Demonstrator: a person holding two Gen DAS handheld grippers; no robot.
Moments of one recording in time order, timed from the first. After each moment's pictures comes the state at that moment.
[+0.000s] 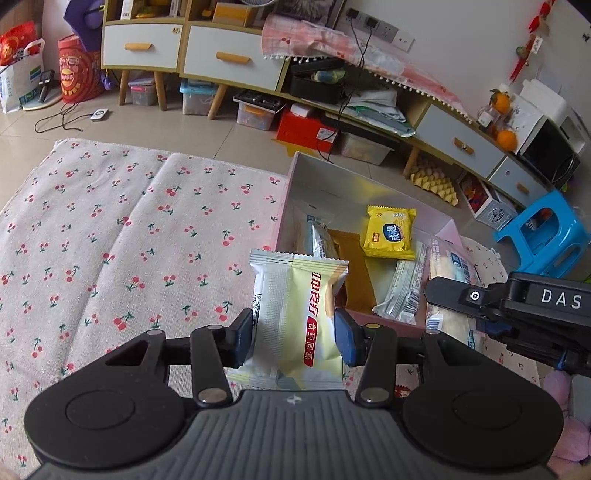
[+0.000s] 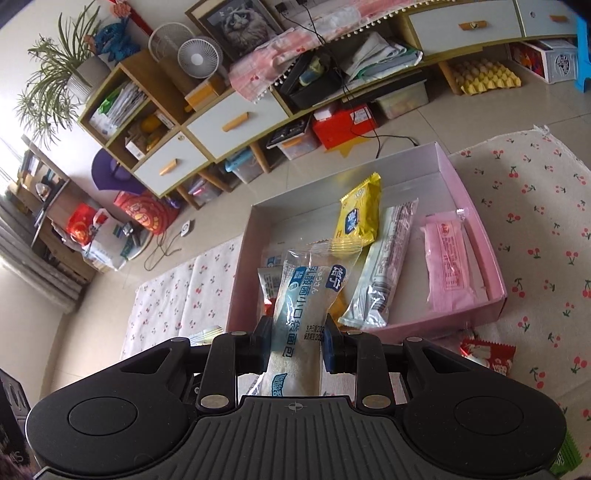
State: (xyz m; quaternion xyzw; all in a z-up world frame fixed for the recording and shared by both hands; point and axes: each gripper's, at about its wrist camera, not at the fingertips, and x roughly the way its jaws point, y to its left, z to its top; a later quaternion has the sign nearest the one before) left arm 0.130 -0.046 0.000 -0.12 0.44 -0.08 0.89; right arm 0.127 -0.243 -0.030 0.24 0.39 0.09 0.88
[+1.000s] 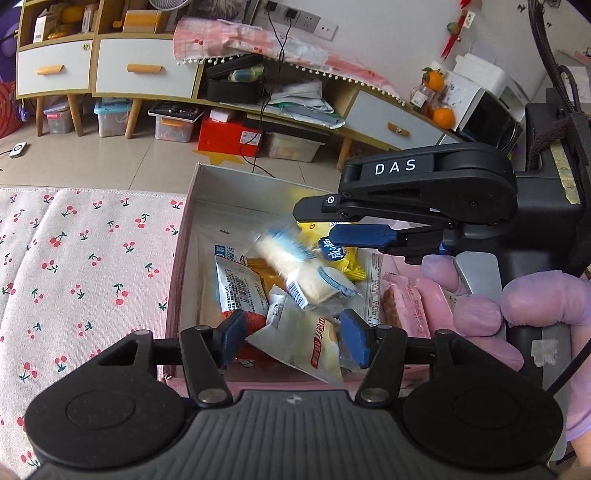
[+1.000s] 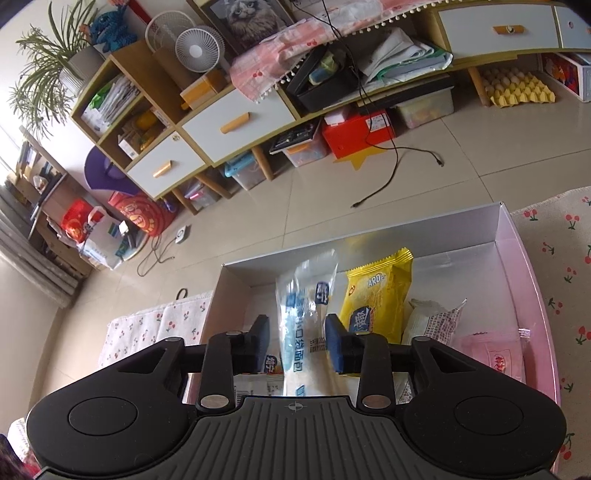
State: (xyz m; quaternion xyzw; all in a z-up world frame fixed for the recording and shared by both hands) left arm 0.164 -0.076 -0.016 -0.09 0.41 -0.20 0.88; right arm 0.238 -0.252 -0.057 0.23 0.39 0.12 0.88
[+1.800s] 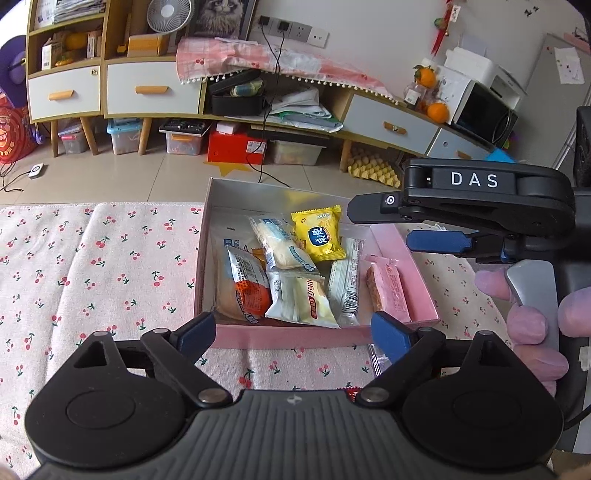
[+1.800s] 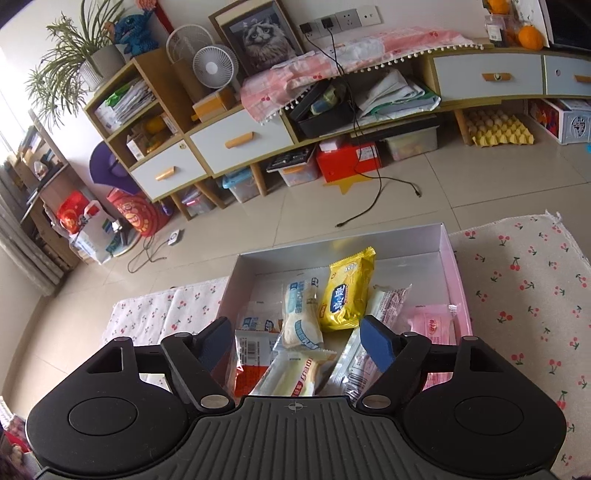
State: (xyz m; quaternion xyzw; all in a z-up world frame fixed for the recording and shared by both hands) left arm 0.118 -0.073 0.021 -0.05 0.41 -0.18 0.89; right arm 0.154 -0.258 -0.008 0.17 0.36 0.09 0.91
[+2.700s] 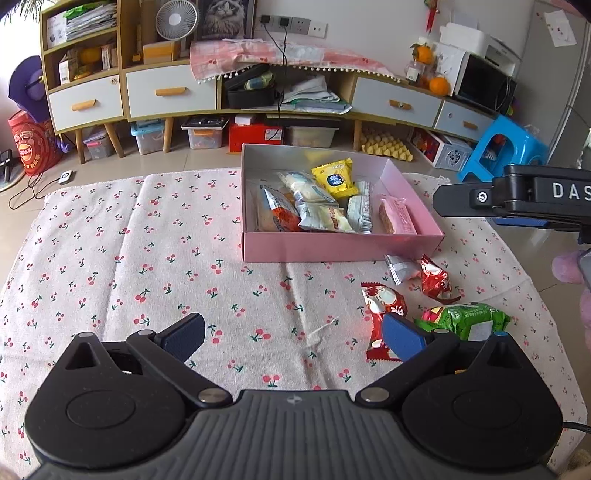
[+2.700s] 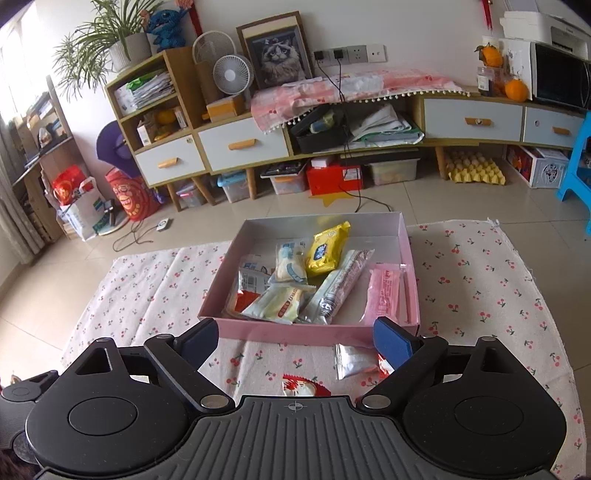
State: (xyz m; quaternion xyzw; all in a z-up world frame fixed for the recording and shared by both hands) left arm 0.041 -0.052 0.014 0.01 0.41 -0.16 0.90; right arm 0.034 -0.240 -0.003 0.08 0.32 0.06 0.94
